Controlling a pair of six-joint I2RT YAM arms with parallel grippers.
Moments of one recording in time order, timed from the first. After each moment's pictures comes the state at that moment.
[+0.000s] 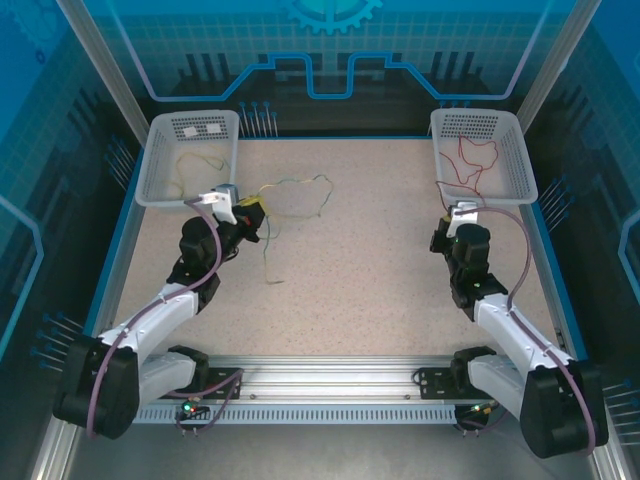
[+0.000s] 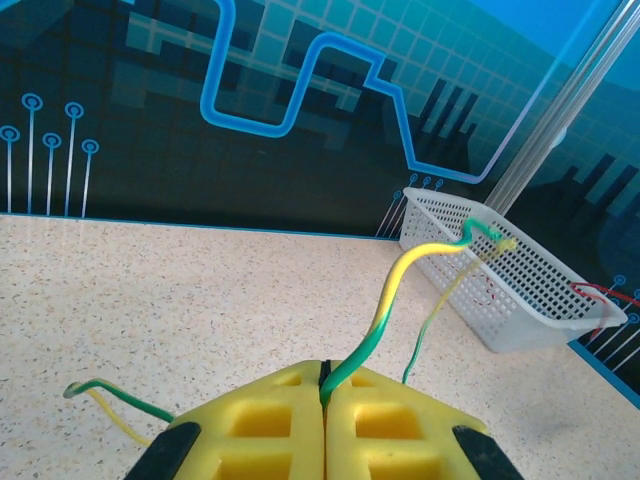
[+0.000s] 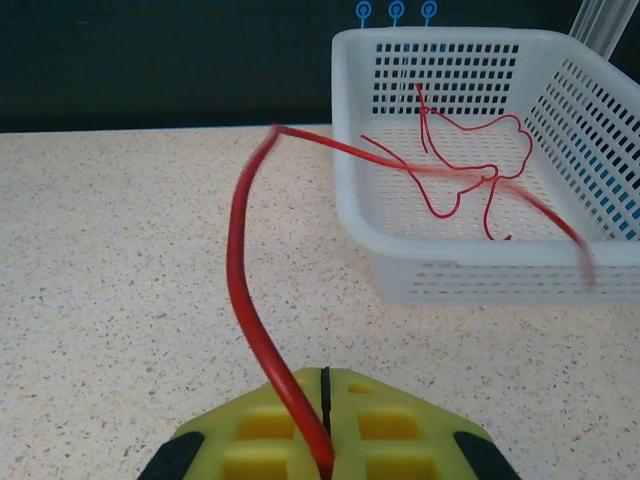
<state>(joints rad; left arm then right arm) -0.23 1.10 0.49 0.58 0.22 -0.38 0.15 0.99 0.43 0.22 0.23 0.08</state>
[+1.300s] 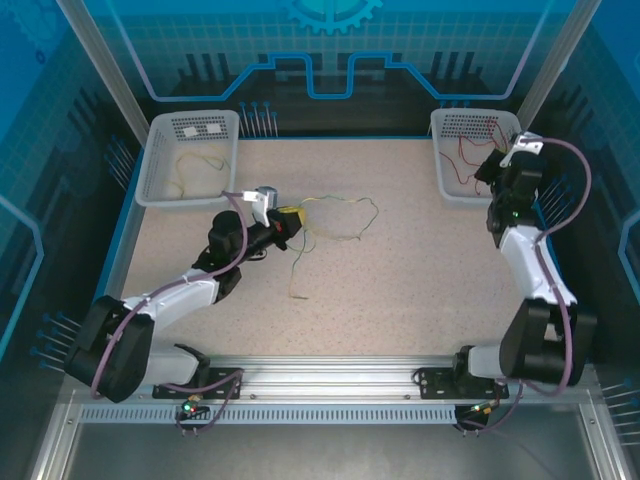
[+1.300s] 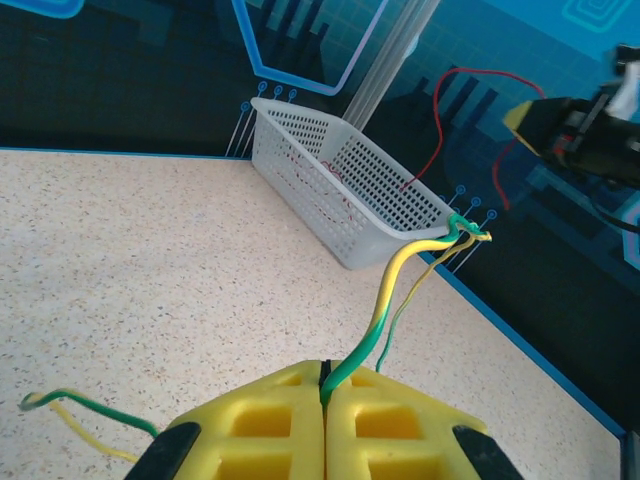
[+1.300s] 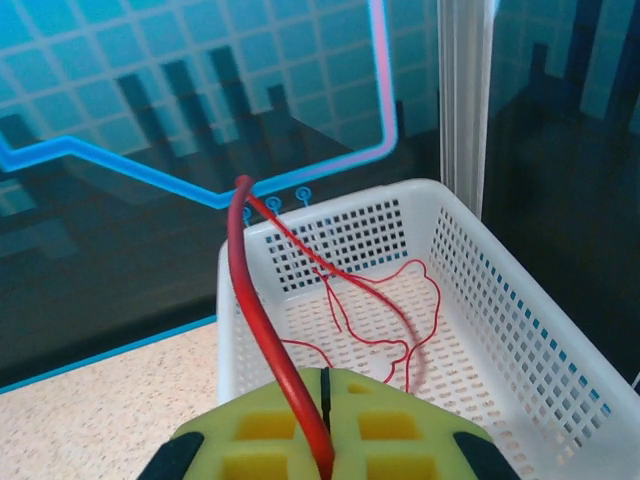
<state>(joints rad) -0.40 1.29 0.57 0.65 0.40 -0.46 -0.21 1.41 1.05 0.12 0.05 0.23</state>
